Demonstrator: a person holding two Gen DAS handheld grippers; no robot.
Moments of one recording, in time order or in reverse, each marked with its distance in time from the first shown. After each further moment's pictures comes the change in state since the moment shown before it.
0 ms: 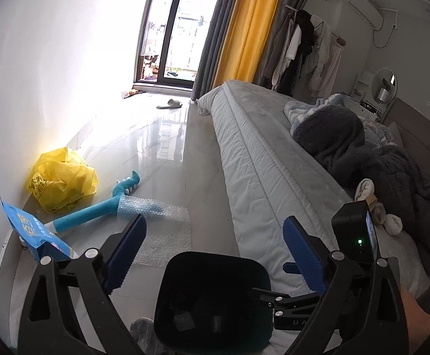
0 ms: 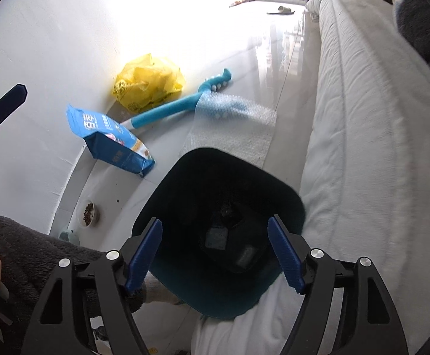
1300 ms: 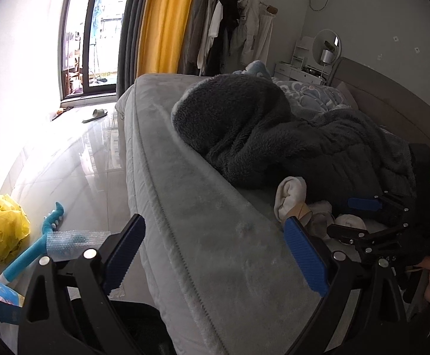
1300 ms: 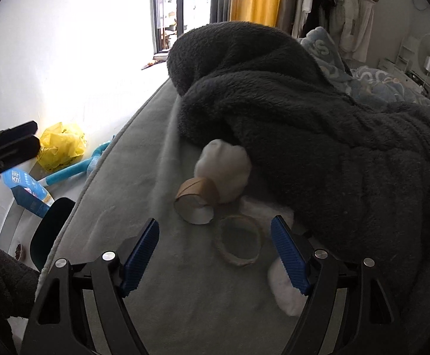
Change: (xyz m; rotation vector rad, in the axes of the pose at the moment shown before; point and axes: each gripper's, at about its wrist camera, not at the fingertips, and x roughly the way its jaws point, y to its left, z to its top) left arm 0.112 -0.205 0.025 0.223 0.075 -0.220; right arm -0.165 -0.241 -0.048 0.092 -0.290 -0.348
